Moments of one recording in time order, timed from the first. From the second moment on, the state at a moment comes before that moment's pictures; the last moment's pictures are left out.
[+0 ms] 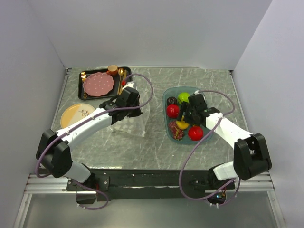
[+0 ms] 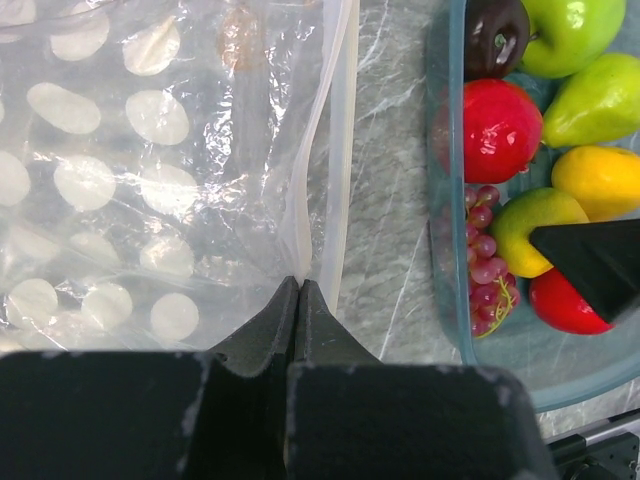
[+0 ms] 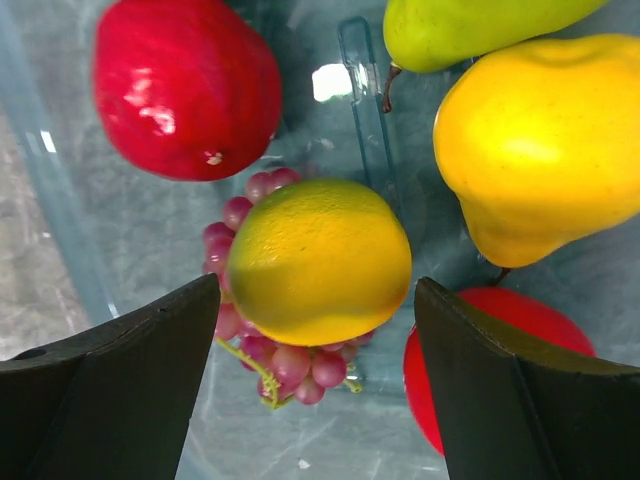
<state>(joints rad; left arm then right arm) -0.68 1.47 1.17 -0.45 -0.20 -0.70 0.34 1.39 0.87 -0.42 0.07 0.59</state>
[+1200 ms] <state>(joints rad) -0.68 1.46 1.16 -0.45 -0.19 -0.70 0.50 1.35 0.84 0.01 -0.28 0.81</state>
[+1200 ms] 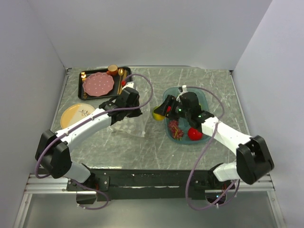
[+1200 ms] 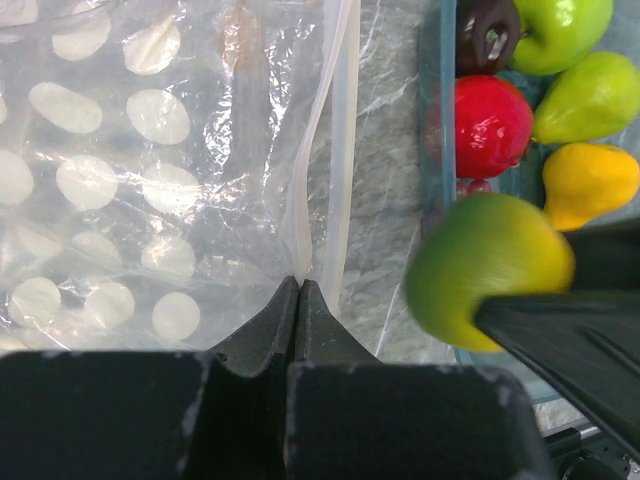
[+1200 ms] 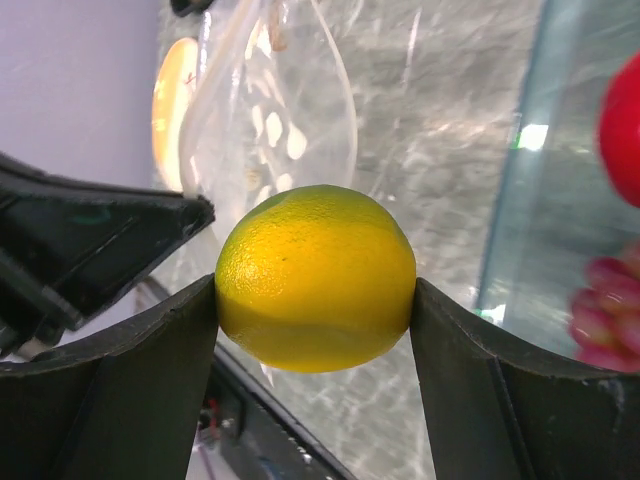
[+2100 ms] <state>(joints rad) -0.73 1.43 1.15 -0.42 -0.15 -0.69 0.57 1.67 0.99 0.15 -0.38 0.90</state>
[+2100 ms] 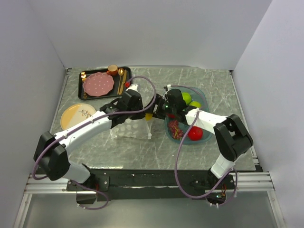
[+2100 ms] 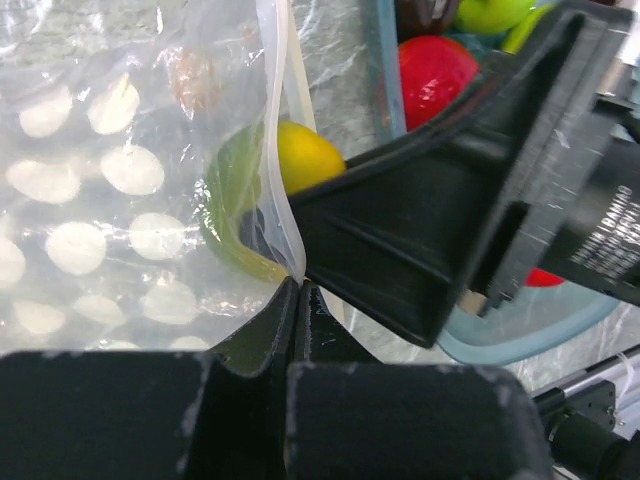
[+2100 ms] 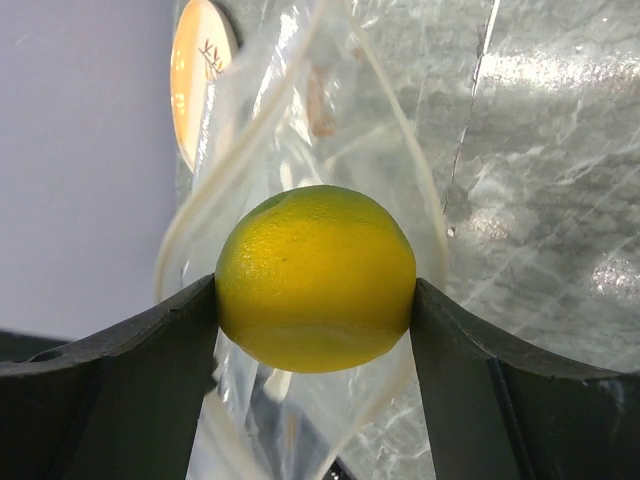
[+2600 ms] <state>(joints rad) -0.73 1.38 1.14 -0.41 -0.22 -0.69 0.58 1.55 0.94 0.06 -0.35 0.81</state>
